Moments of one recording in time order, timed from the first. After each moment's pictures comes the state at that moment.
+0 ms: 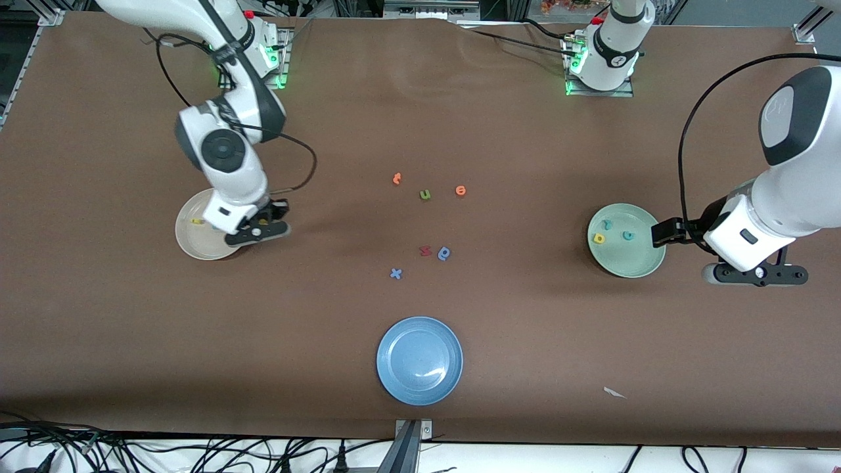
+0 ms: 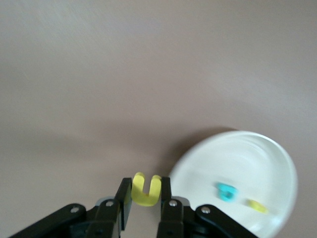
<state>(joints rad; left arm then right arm) 0.11 0.38 -0.27 -1.33 0.10 1.62 -0.14 0.07 0.25 0.23 -2.14 -0.32 2.29 0.14</state>
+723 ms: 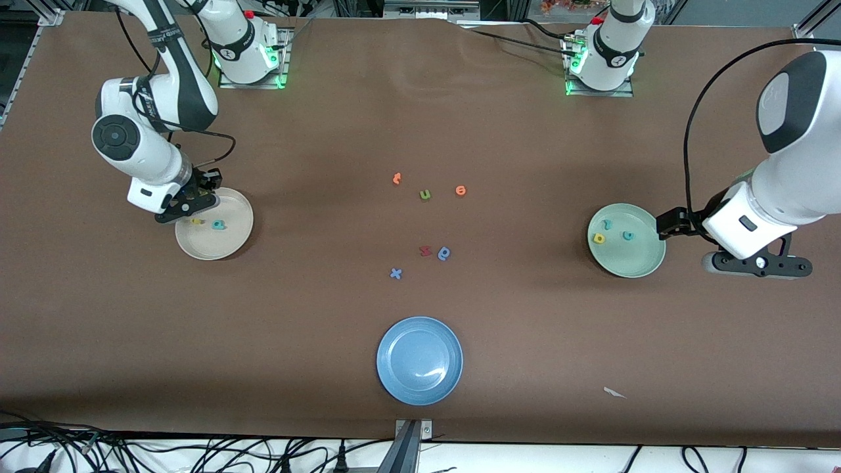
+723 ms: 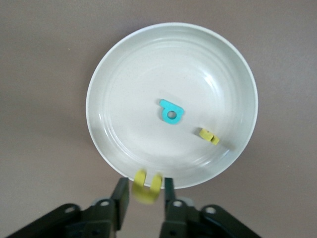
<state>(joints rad) 0.01 0.32 -0.15 -1.38 0.10 1.63 -0.07 -0.02 0.10 0.08 -2.34 -0.15 2.28 -0.24</state>
